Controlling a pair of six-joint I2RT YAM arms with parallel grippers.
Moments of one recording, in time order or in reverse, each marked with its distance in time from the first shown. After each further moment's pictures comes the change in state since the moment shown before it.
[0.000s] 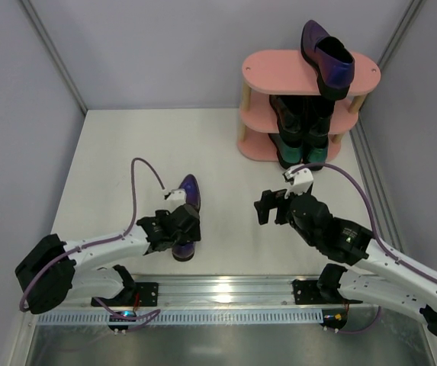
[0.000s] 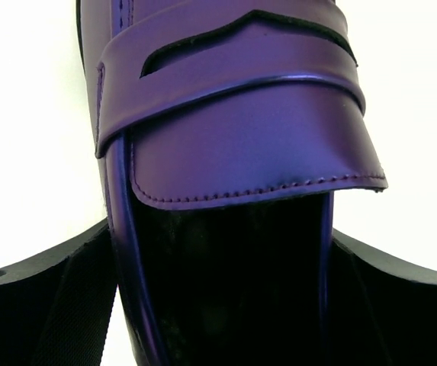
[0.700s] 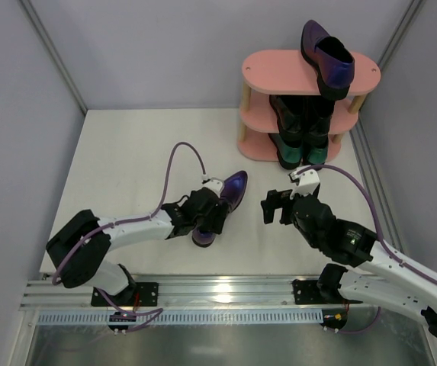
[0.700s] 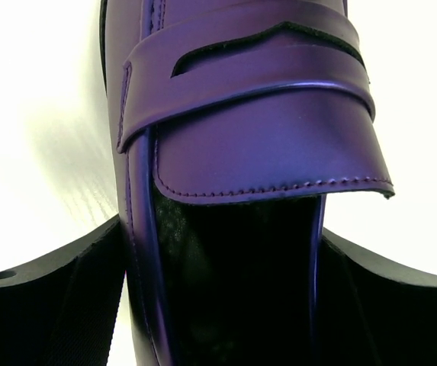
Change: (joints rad) left arm 0.006 0.280 0.214 0.267 0.222 0.452; right arm 0.000 -0.036 0.000 -0.053 0.077 0.006
